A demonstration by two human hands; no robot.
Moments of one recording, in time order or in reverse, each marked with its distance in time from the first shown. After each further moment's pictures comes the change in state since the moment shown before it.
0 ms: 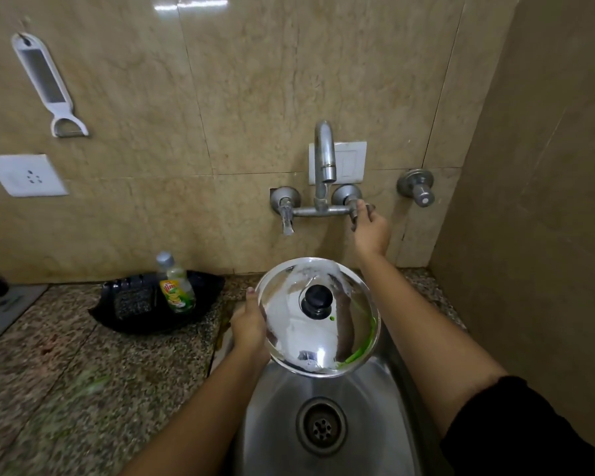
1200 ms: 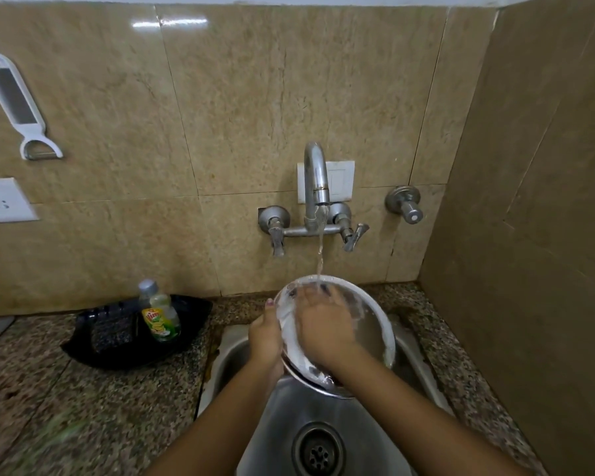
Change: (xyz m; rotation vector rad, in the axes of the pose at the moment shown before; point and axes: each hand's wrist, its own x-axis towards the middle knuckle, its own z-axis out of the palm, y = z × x) left_hand 0.017 -0.004 0.036 -0.018 -0.221 -0.007; right_hand -0.099 0.038 0.008 -1.477 -0.562 -0.652
